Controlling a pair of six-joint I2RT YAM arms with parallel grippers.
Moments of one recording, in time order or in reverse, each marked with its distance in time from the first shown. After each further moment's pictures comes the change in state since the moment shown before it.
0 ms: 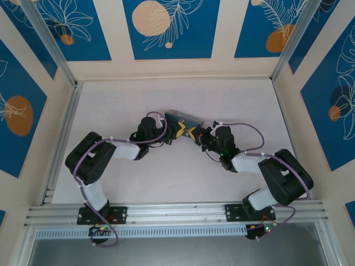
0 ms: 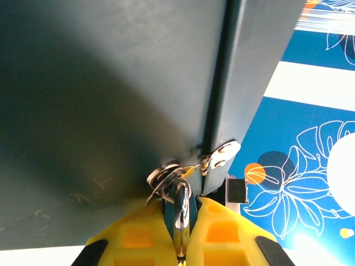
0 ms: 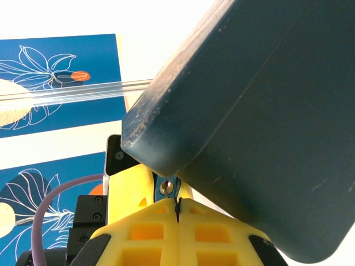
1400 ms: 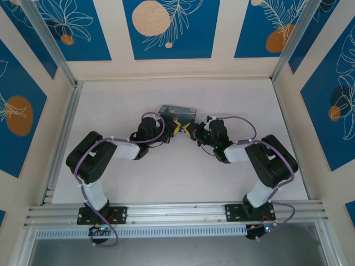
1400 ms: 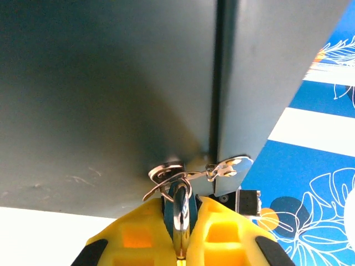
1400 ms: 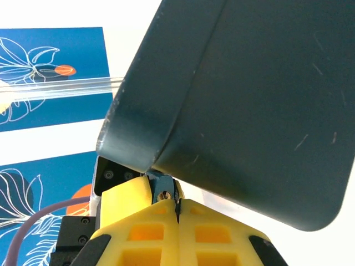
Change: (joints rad) left arm 0.005 0.011 0.000 -0.039 -0.155 0.000; right arm -0.013 0.200 0.151 0.006 -0.057 -0.091
